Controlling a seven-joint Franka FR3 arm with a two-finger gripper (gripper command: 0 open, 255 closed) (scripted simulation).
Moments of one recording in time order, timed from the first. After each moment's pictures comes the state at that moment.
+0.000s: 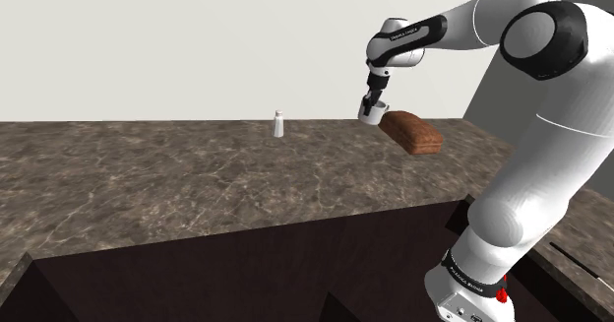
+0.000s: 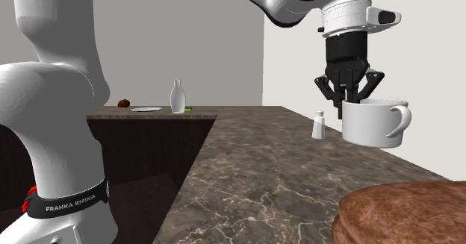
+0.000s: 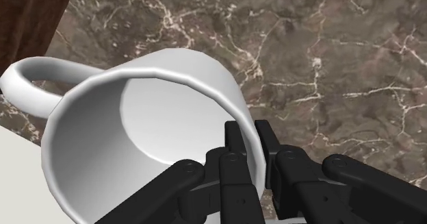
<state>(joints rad) -0.34 0.06 -0.16 -1.97 -0.01 2.11 -0.59</state>
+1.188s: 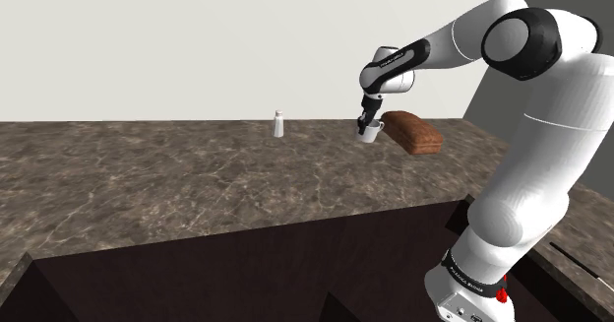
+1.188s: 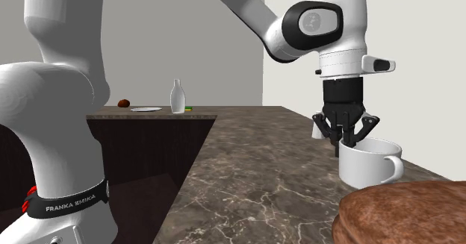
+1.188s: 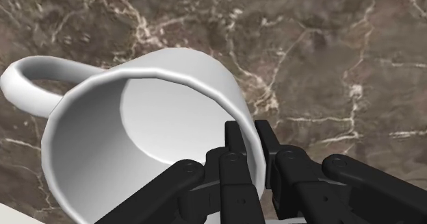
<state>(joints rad) -0.35 0.15 -0.15 -2.09 0.01 2.32 -0.60</state>
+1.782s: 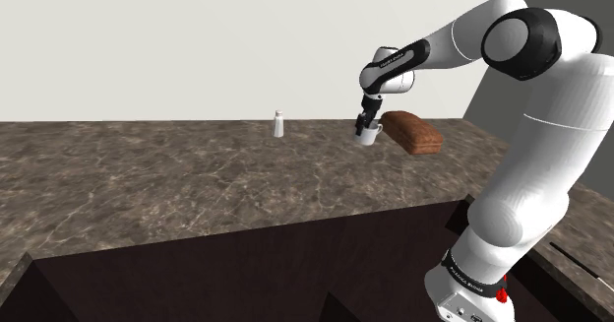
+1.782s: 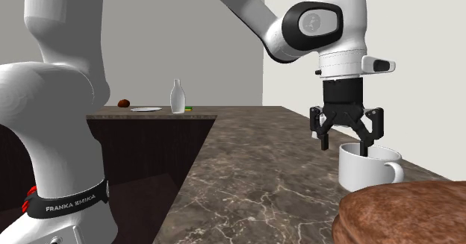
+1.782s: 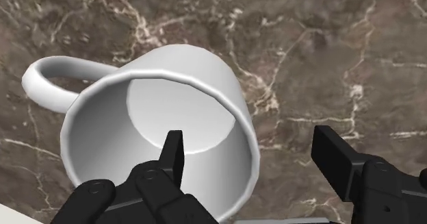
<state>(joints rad) -0.35 0.15 -0.15 -2.09 0.01 2.33 -0.60</state>
